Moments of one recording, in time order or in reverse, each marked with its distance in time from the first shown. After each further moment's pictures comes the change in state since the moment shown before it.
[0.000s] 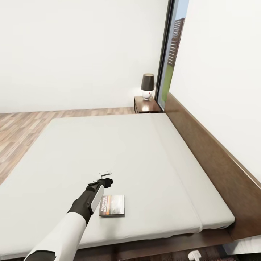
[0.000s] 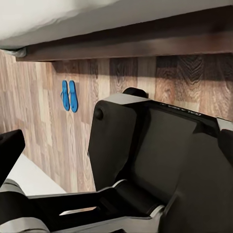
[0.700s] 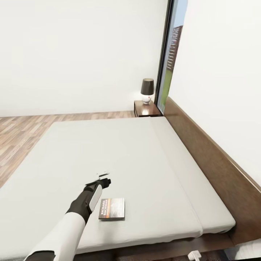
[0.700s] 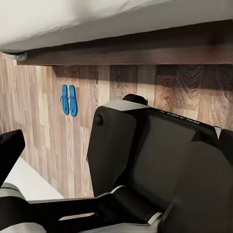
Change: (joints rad) left arm 0.001 -0.001 0.063 0.001 -0.001 0.003 -0.001; right arm 0.000 0.000 0.000 0.000 0.000 0.000 0.000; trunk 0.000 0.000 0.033
